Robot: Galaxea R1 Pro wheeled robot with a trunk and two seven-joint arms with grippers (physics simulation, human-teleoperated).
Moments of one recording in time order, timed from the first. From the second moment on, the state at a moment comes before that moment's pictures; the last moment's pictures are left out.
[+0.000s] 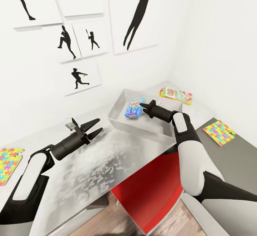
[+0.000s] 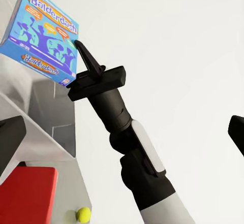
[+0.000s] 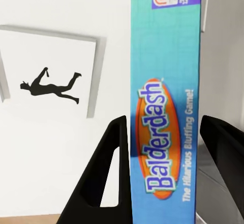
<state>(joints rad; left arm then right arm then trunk) -0.49 0.15 0.02 -1.60 1.43 0.86 -0.26 -1.15 0.17 -0.47 -0.73 -0.50 0.92 0.49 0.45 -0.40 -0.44</state>
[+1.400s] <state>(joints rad) -0.49 0.15 0.02 -1.61 1.43 0.86 -0.26 -1.31 0.17 -0.47 -0.48 -0.50 0.89 0.50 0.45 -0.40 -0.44</state>
